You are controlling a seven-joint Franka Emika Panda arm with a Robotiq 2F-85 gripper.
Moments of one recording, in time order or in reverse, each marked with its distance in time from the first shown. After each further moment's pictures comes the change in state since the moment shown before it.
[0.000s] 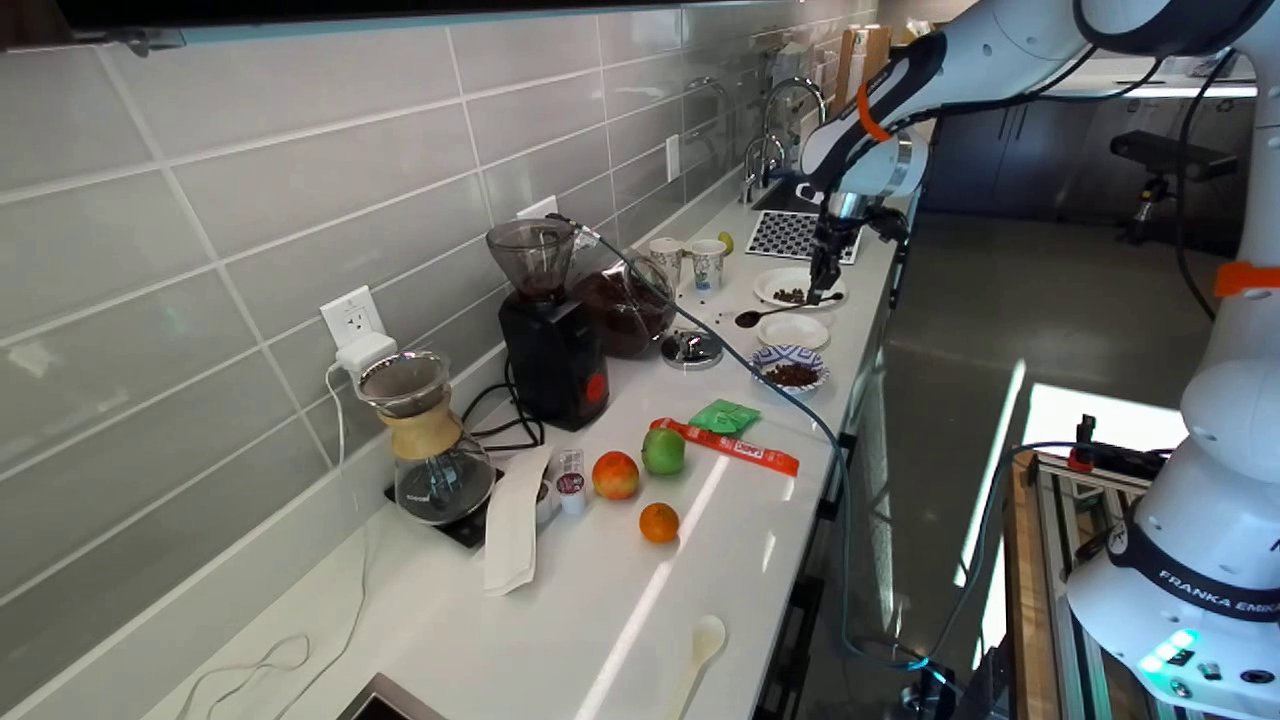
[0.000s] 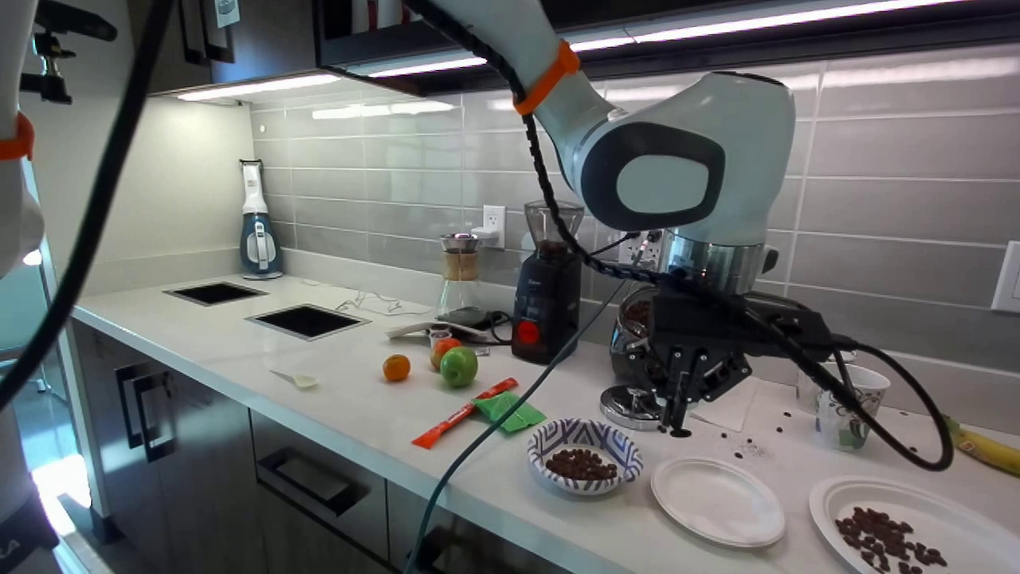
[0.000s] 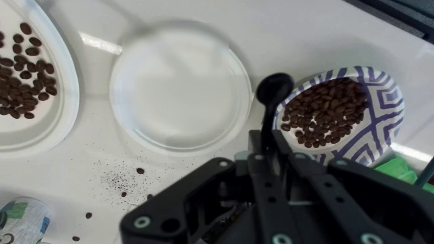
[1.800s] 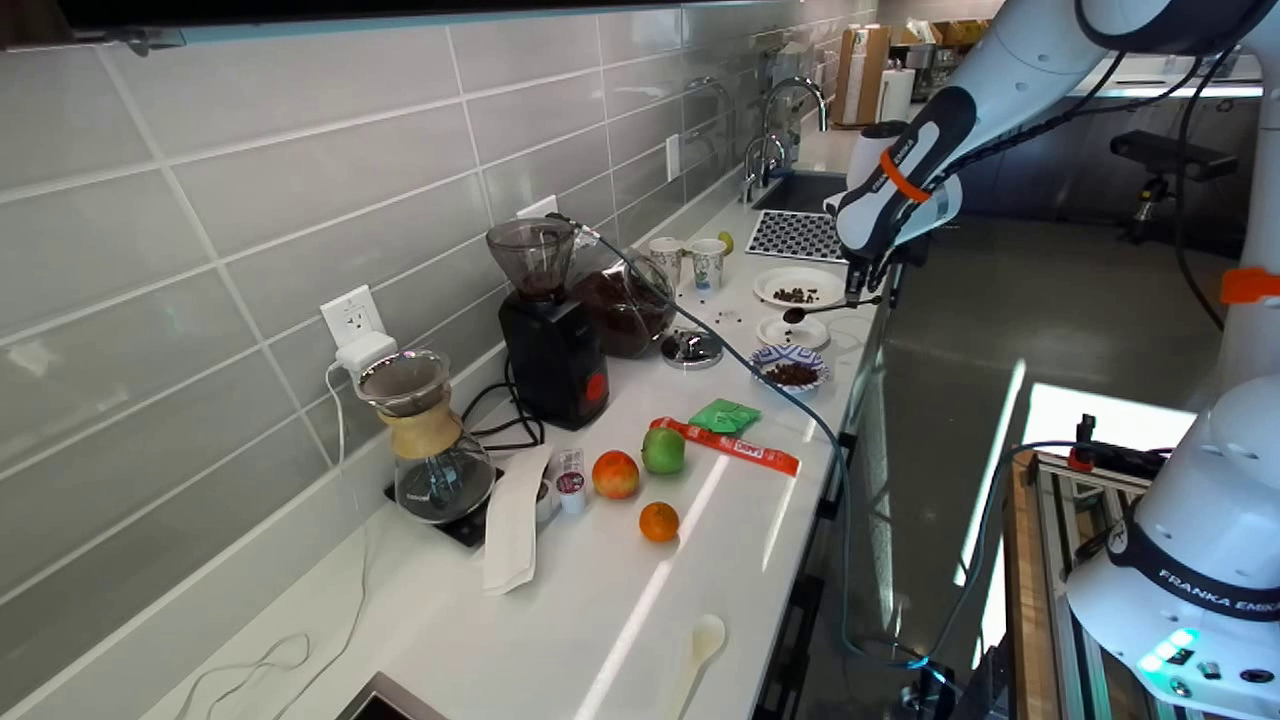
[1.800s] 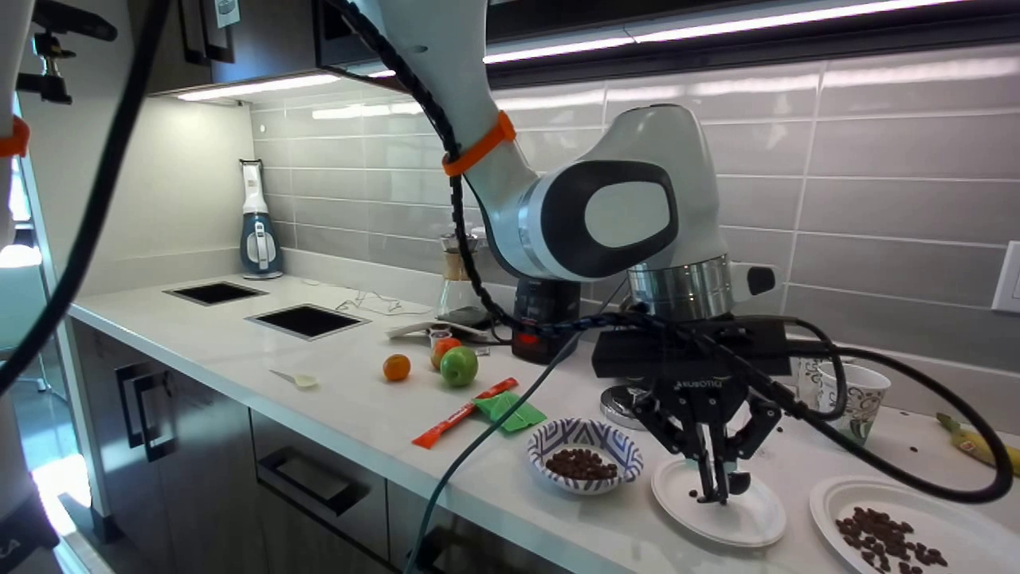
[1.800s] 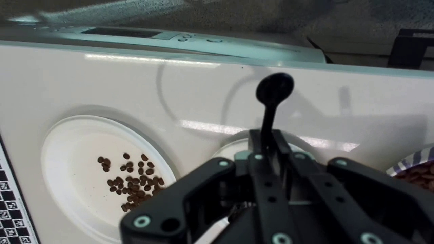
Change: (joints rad) arm 0.190 -0.026 -0.238 -0.205 -0.492 0.354 0.679
